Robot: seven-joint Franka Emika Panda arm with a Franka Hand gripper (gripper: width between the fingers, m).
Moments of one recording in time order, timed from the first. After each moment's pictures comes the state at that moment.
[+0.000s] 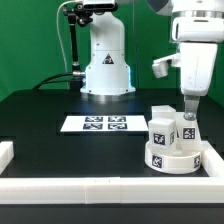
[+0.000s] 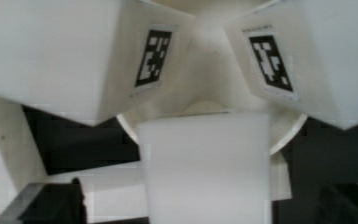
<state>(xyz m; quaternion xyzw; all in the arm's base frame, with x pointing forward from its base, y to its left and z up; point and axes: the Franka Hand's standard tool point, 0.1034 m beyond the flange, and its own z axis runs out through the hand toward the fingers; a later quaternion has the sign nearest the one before) 0.560 0.112 0.089 0.79 0.61 0.03 0.06</state>
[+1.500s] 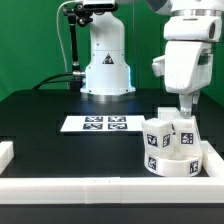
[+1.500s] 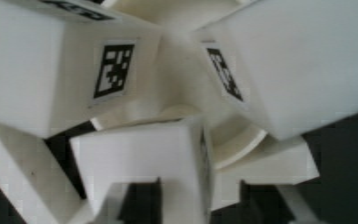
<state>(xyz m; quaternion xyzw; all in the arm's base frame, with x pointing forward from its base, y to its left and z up) 0.566 0.109 0.092 0.85 0.52 0.04 0.05</state>
